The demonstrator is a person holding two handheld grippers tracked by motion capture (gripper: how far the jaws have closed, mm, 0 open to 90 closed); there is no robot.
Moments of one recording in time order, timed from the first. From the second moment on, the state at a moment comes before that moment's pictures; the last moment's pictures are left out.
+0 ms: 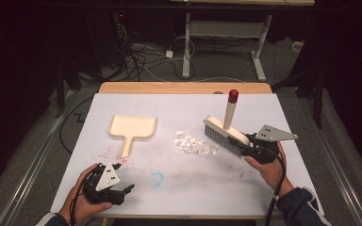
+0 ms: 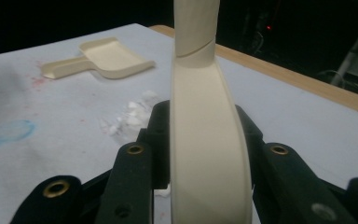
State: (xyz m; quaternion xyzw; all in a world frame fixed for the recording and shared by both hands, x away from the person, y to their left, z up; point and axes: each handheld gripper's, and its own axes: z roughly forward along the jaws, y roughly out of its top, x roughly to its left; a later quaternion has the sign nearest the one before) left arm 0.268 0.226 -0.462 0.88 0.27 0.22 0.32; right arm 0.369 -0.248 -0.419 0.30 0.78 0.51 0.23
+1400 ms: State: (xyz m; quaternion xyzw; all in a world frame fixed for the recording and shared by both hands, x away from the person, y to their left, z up) left arm 0.269 0.227 -0.460 0.87 0.29 0.21 0.33; right arm 0.356 -0.115 -0.461 0.45 0.71 0.42 0.35
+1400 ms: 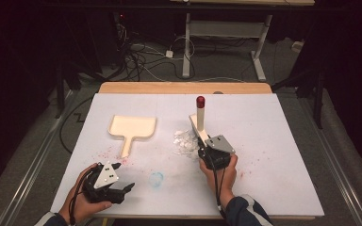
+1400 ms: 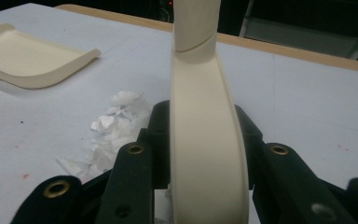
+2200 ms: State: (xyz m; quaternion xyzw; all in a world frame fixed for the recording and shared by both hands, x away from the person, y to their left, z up) left arm 0.268 0.228 -0.458 0.87 0.28 0.23 0.32; right arm 0.348 -0.175 -0.422 0.43 0.71 0.47 0.31
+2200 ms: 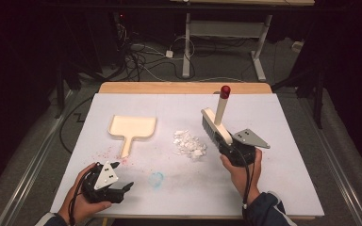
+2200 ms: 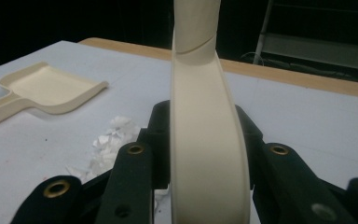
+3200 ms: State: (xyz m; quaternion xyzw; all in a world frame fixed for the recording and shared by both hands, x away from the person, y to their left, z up) left arm 0.268 0.226 -0.458 0.87 0.28 0.23 0.32; right arm 0.349 -0.171 -0.422 0.43 0.69 0.49 0.30
